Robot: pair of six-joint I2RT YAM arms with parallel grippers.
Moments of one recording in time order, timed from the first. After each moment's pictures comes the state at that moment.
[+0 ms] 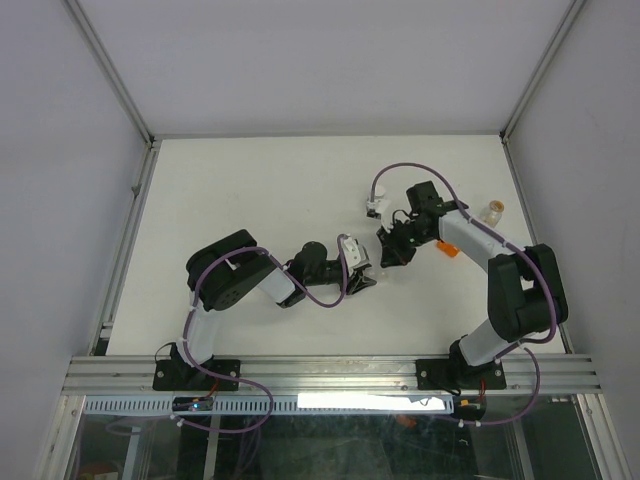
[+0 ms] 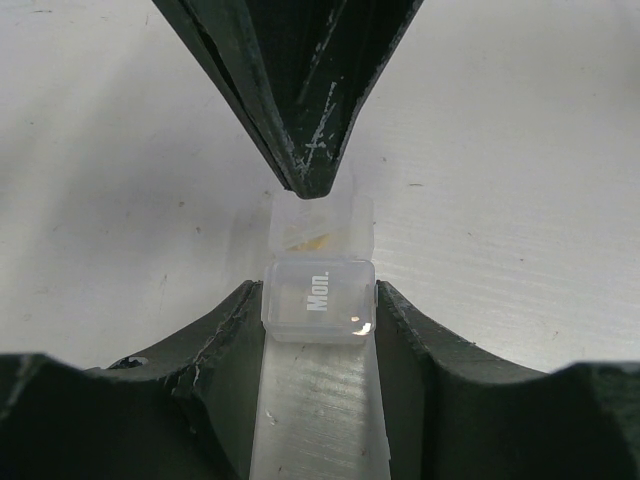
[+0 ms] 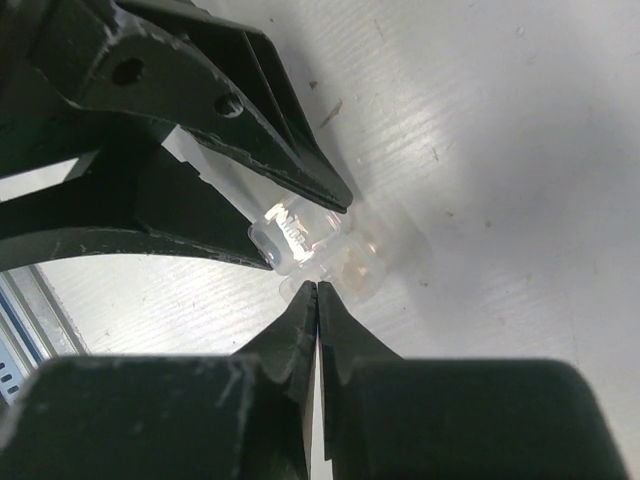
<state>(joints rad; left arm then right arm) -0.90 2.07 0.76 1.12 0.45 0.10 0.31 1.57 1.00 -0.69 -0.64 -0.58</state>
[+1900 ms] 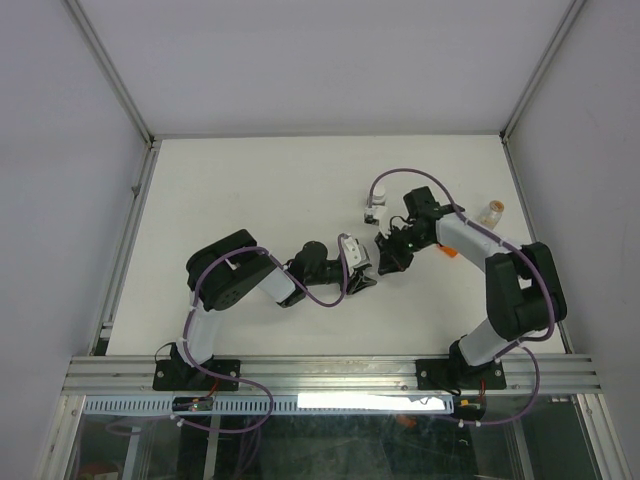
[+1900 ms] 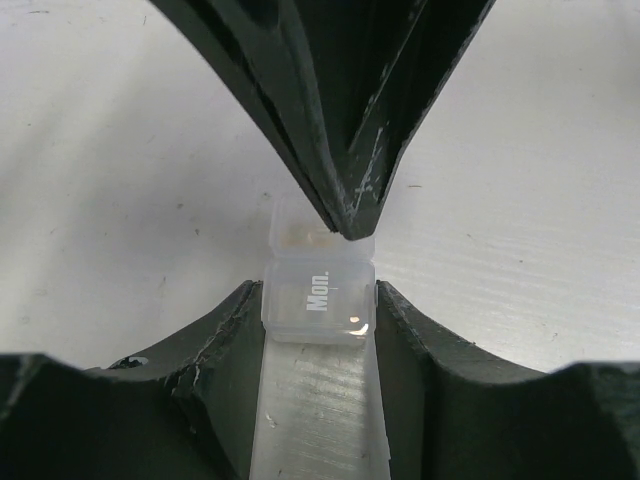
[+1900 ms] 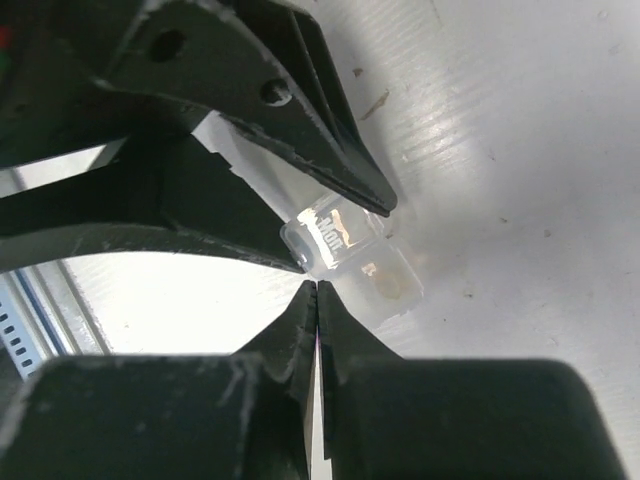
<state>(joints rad) -0.90 2.07 0.76 1.11 0.46 0.10 0.34 1.59 0.96 -0.69 -0.65 -0.59</state>
